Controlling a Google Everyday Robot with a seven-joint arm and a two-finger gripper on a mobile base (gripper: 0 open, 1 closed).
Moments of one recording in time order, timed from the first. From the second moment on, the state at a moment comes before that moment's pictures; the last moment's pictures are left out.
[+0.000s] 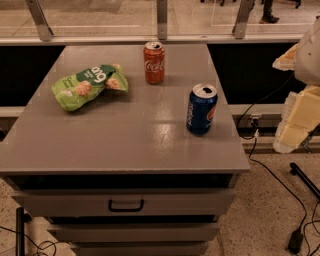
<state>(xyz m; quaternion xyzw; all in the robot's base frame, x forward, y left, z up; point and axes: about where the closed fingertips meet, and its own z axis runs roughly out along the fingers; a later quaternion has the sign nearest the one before) 0.438 -0.217 0.976 -0.60 0.78 -0.03 0.16</state>
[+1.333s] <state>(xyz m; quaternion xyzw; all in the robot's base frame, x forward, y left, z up) 0.472 -0.182 1.004 -0.62 0.72 -0.02 0.32</state>
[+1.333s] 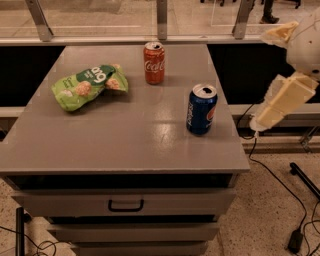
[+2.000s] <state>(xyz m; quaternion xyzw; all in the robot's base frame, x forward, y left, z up) 0.502 -0.144 1.017 -0.61 0.65 -0.02 0.45</state>
